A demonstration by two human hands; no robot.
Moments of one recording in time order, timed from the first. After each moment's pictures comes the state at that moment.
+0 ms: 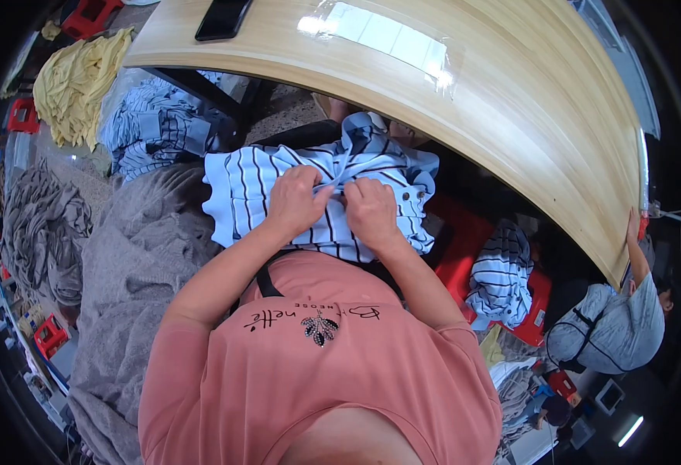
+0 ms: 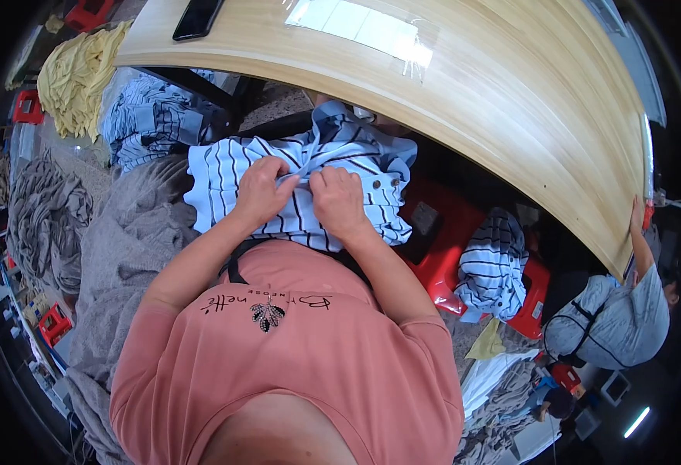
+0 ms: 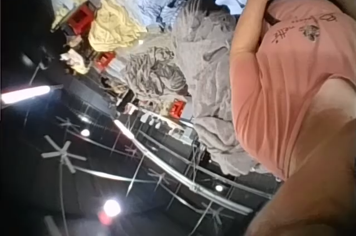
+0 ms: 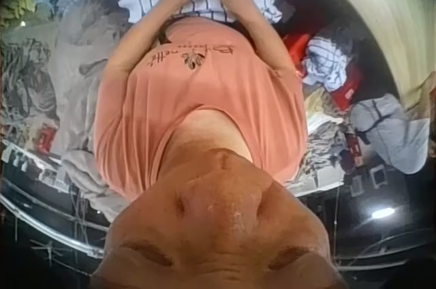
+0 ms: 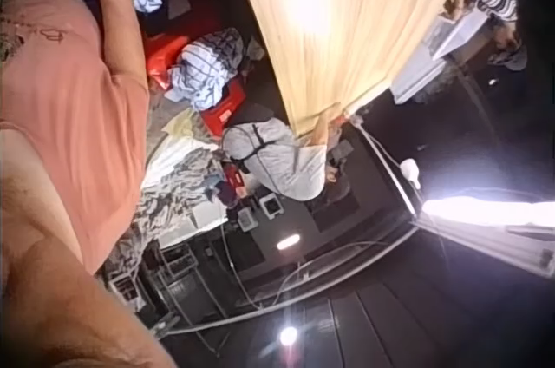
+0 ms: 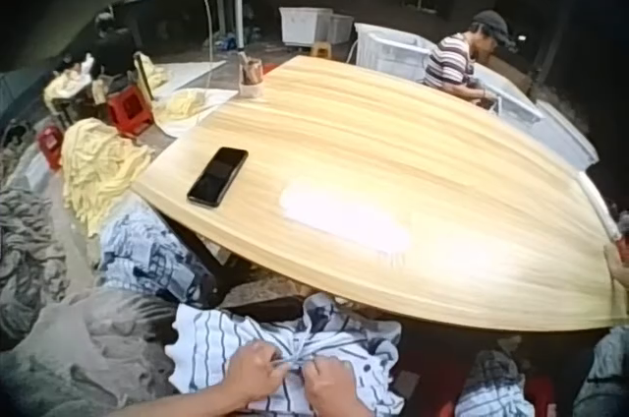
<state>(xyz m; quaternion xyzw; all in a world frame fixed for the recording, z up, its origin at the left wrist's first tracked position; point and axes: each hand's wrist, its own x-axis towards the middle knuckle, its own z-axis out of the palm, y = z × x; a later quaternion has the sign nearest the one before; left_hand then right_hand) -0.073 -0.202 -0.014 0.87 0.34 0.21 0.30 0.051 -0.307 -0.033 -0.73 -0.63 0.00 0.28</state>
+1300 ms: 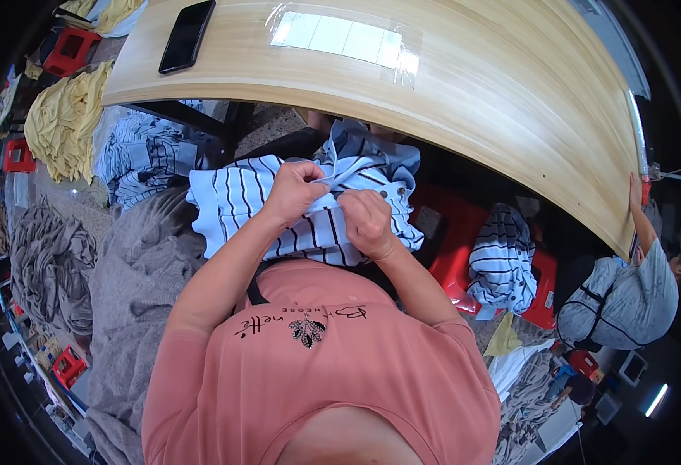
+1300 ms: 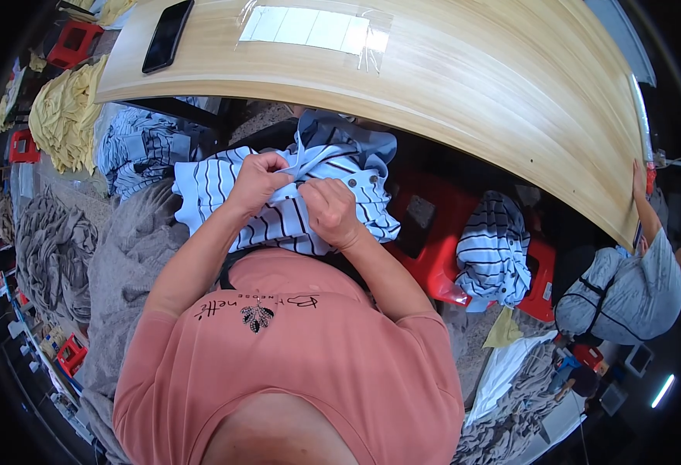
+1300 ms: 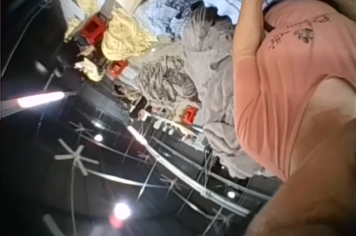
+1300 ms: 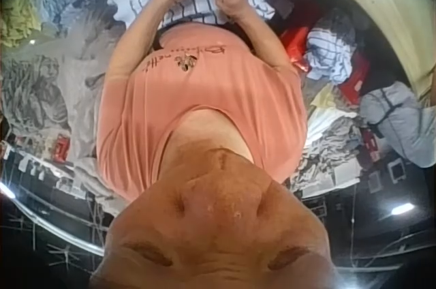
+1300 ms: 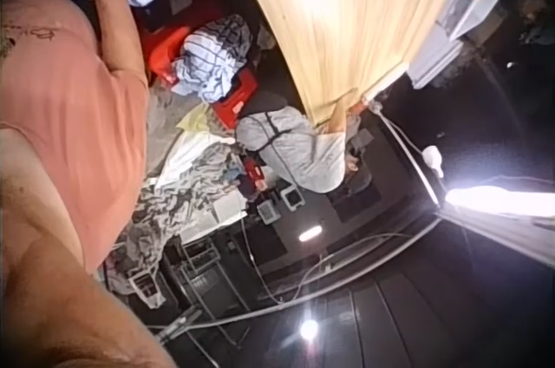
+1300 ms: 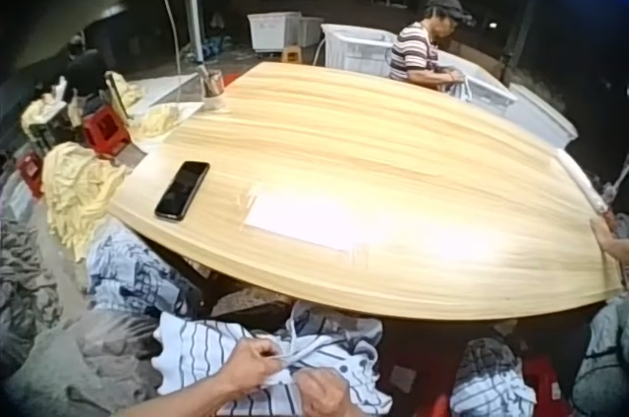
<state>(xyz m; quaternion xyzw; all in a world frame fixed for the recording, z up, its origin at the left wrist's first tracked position) -0.031 -0.194 -0.005 0.63 0.36 0.08 0.68 0.071 -0.327 -0.020 -0.64 -0.60 -0.03 0.49</state>
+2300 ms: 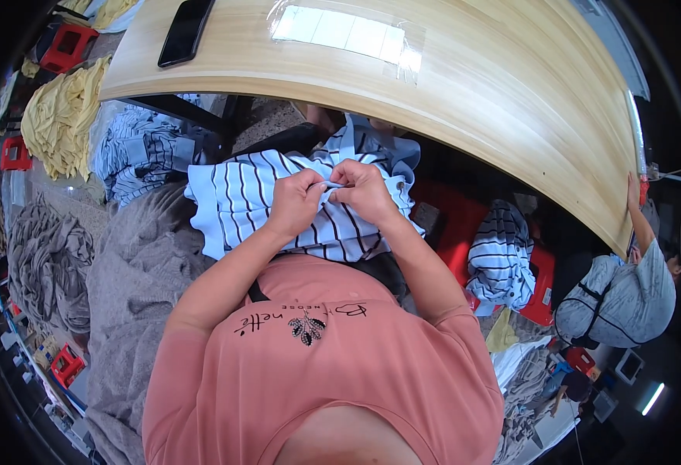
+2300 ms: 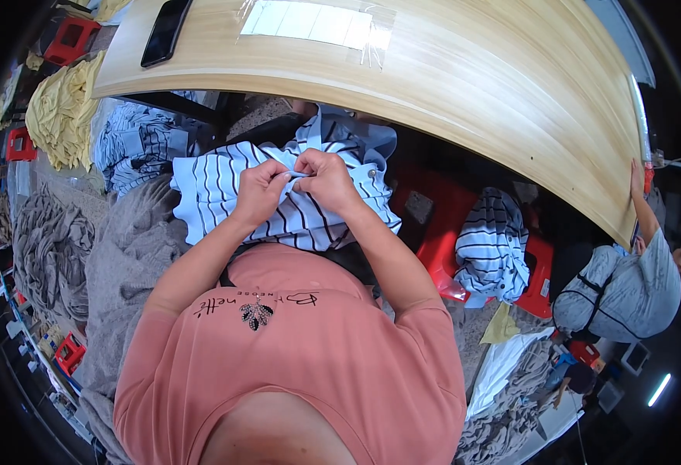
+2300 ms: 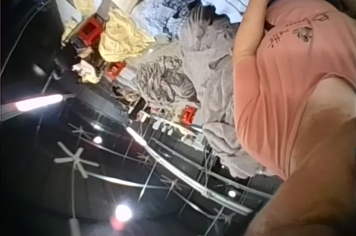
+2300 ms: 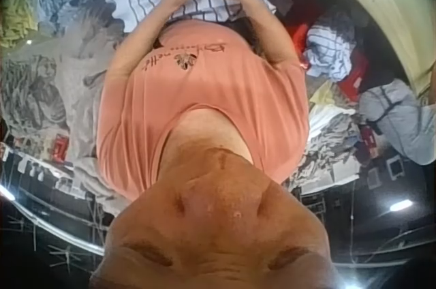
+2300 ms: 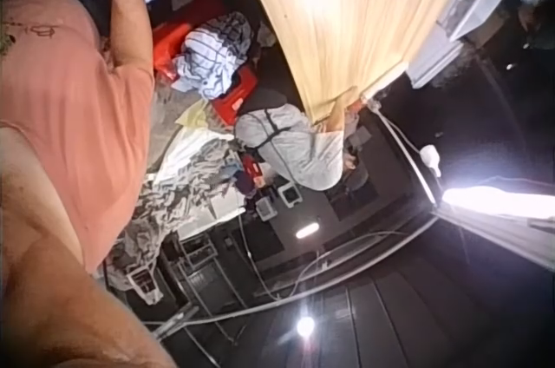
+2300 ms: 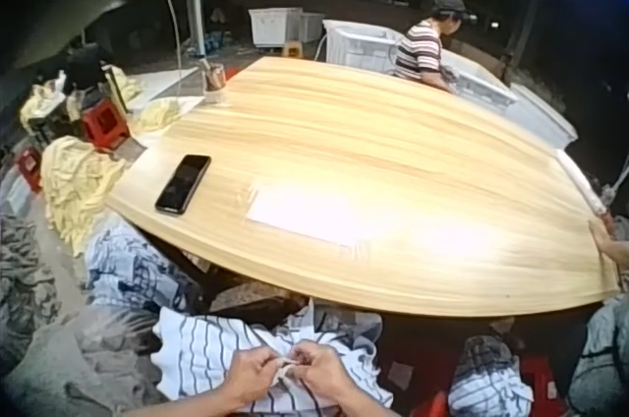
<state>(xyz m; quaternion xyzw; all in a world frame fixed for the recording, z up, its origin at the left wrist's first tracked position) -0.044 -0.216 -0.016 0.75 0.34 0.16 0.54 0.089 -0.301 -0.019 -0.63 -0.33 0.47 0.52</state>
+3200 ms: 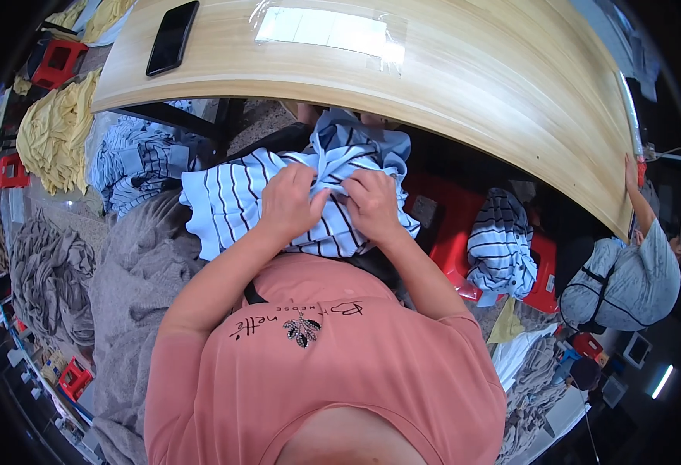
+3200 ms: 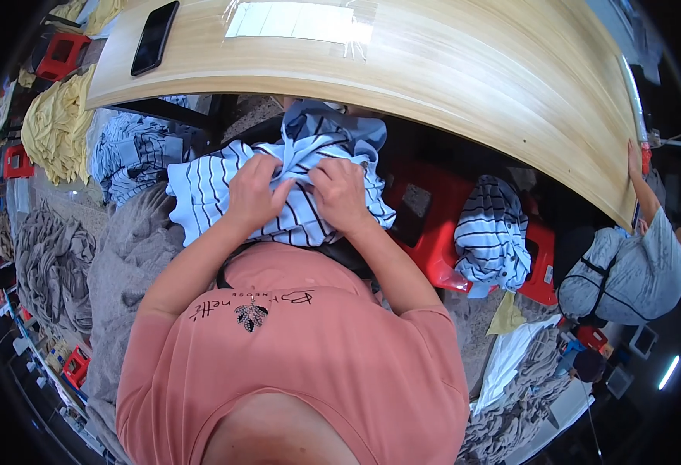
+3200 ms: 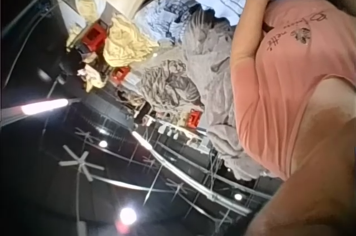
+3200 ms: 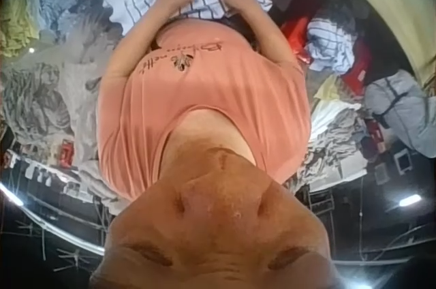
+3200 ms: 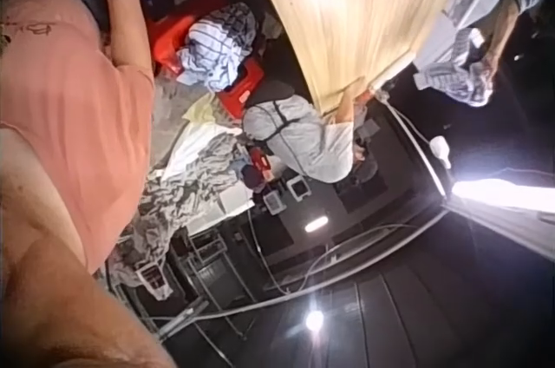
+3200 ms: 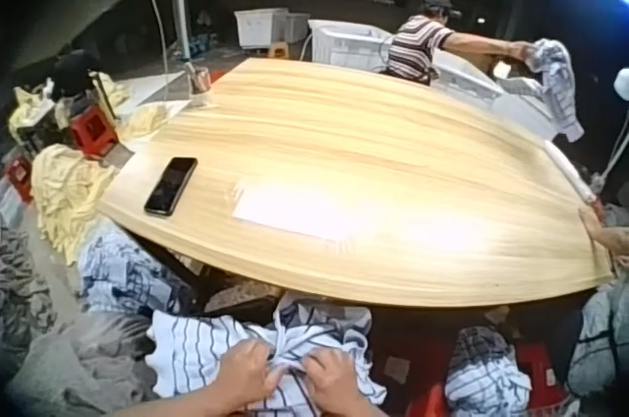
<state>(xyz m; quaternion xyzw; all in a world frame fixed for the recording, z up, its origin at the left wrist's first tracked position) -0.038 -0.222 0.006 0.91 0.22 0.24 0.27 0.085 -0.344 -0.029 -0.73 -0.59 0.00 0.35</state>
